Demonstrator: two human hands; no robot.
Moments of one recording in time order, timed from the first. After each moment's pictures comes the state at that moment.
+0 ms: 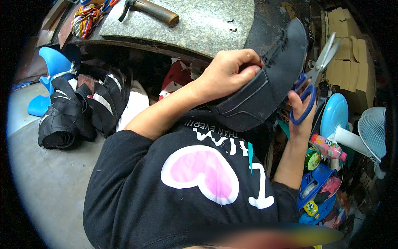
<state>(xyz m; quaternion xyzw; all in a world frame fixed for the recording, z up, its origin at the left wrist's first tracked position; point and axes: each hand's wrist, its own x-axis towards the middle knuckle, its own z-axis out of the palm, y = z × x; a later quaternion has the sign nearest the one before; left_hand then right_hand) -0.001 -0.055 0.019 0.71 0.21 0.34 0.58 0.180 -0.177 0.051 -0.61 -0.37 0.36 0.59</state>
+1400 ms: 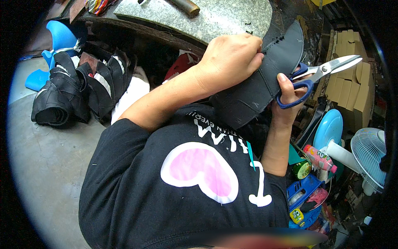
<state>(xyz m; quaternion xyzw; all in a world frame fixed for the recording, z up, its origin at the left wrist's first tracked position) -0.016 -0.046 0.044 0.85 0.32 0.37 0.20 0.142 -0.132 0.034 -0.53 -0.38 0.34 0.68</state>
